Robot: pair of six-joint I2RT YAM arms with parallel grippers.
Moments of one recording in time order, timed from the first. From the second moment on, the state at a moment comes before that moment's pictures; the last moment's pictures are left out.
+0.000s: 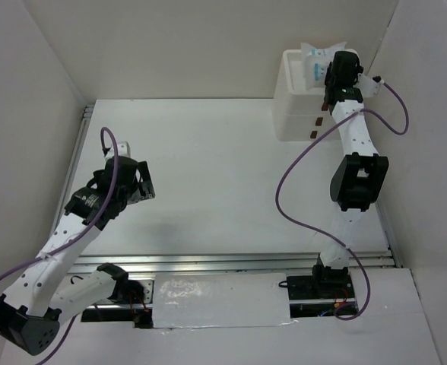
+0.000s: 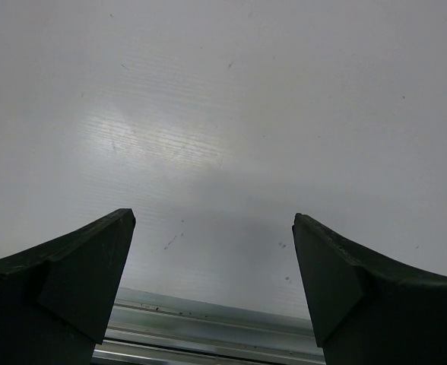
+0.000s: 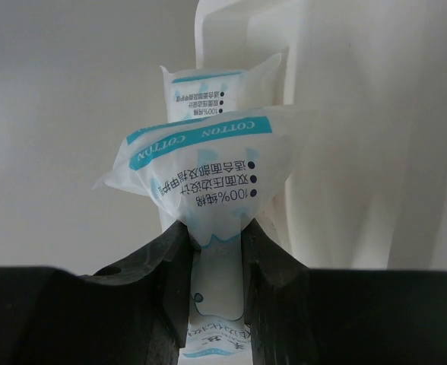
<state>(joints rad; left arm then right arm) -0.40 0.93 1.00 -0.86 -0.43 -0.50 -0.07 2.08 2.07 -0.28 0.46 1.53</state>
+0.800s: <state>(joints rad) -0.40 0.94 1.00 -0.86 -0.40 -0.50 -0.08 2.09 2.04 -0.23 0.40 1.62</state>
